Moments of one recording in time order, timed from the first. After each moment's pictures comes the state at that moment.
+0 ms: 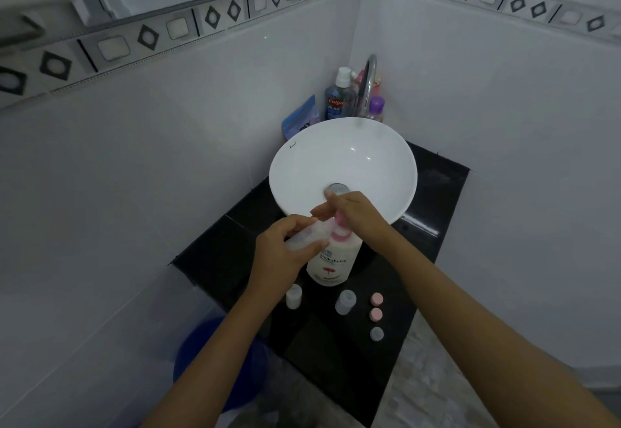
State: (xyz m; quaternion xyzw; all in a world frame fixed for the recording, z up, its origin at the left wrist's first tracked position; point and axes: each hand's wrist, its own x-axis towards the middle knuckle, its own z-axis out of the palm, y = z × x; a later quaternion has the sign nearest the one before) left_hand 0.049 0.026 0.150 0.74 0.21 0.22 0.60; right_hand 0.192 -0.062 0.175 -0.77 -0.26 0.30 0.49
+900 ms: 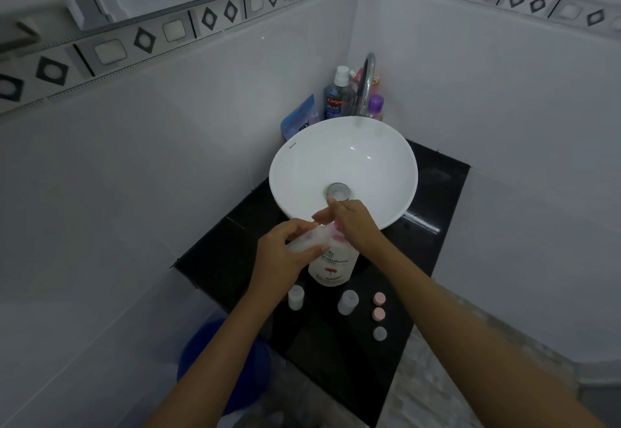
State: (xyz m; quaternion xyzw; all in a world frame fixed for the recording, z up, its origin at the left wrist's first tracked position) left_hand 0.051 0.031 0.141 0.75 0.21 0.20 0.60; right_hand 0.184 -0.057 0.157 -0.78 -0.24 0.27 0.51
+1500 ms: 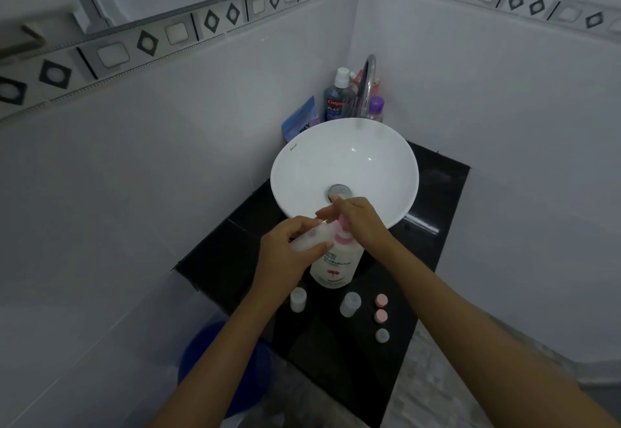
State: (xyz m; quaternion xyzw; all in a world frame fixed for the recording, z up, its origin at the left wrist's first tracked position) left_hand 0.053 0.033 0.149 0.75 0.20 0.21 0.59; right_hand 0.186 -0.057 0.168 -0.78 -0.23 0.27 0.51
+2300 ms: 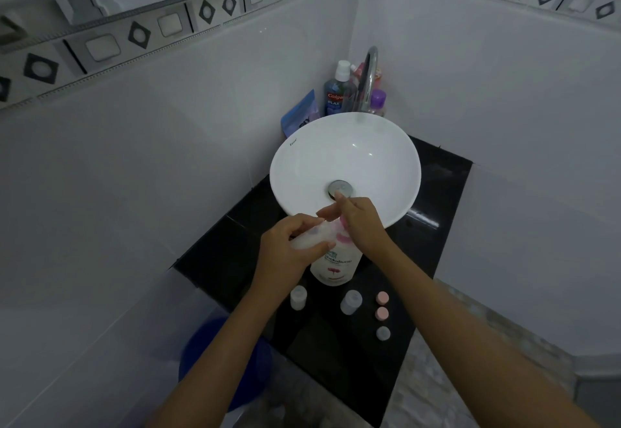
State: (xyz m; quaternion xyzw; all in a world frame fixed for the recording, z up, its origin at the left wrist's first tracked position) left_hand 0.056 0.034 0.150 0.75 0.20 0.21 0.60; right_hand 0.184 -0.054 0.157 -0.77 -0.19 0.25 0.55
